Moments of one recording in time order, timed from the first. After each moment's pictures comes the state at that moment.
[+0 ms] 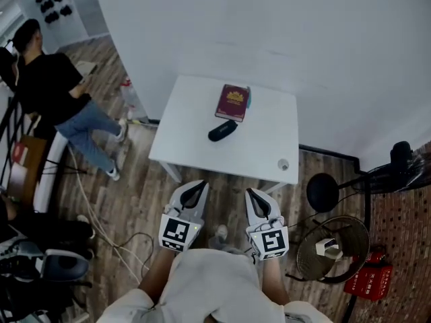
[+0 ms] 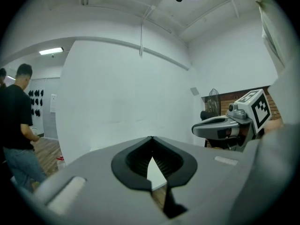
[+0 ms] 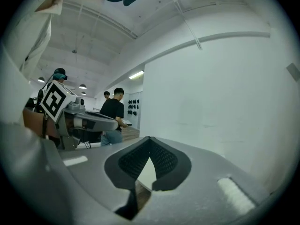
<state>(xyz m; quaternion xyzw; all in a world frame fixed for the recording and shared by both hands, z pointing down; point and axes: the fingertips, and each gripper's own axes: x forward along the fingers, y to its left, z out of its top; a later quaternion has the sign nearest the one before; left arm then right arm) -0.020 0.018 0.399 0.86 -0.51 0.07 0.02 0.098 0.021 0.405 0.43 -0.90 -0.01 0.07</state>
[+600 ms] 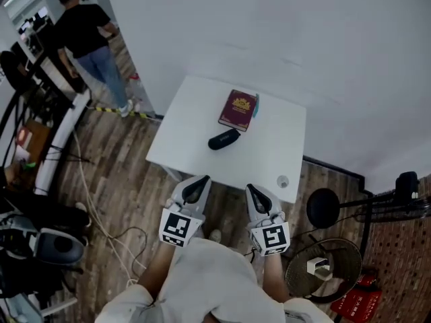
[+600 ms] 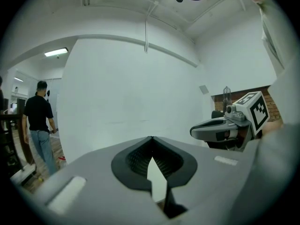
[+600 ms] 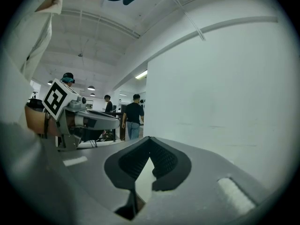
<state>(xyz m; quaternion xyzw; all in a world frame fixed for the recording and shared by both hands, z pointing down) 0.001 -0.057 0.397 0.83 -0.55 0.06 0.02 0.112 -0.066 0.407 0.37 -0.93 -0.01 0.07</state>
